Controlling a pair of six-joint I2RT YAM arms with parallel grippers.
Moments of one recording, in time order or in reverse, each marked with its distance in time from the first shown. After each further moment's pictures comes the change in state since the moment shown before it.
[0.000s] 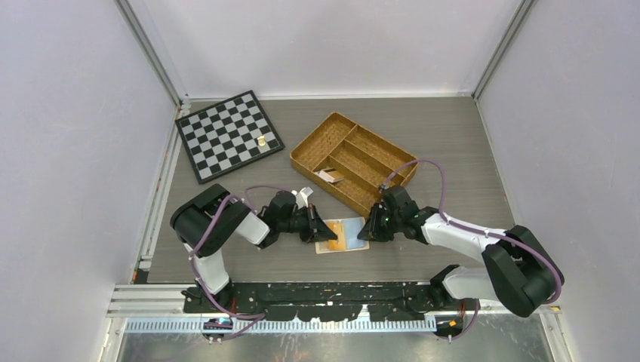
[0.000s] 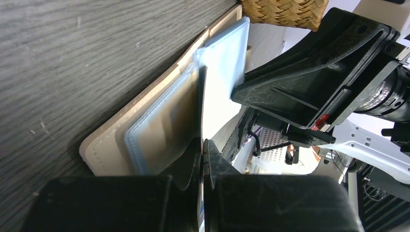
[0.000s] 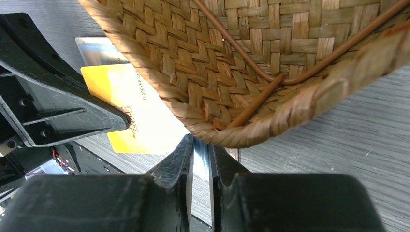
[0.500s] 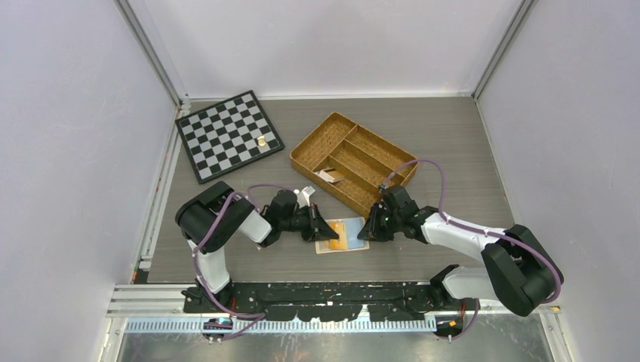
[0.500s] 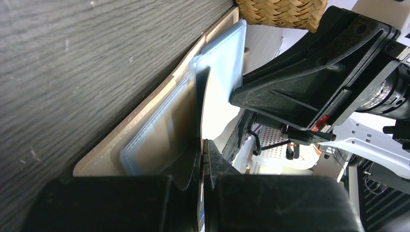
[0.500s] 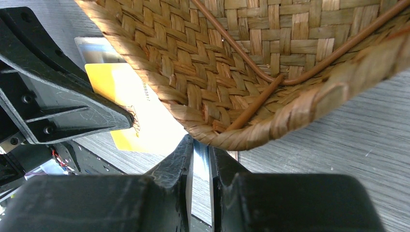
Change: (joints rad) left arm 0.000 0.044 0.022 0.034 0.023 0.011; right arm 0.000 0.010 0.008 -0.008 -0.003 -0.003
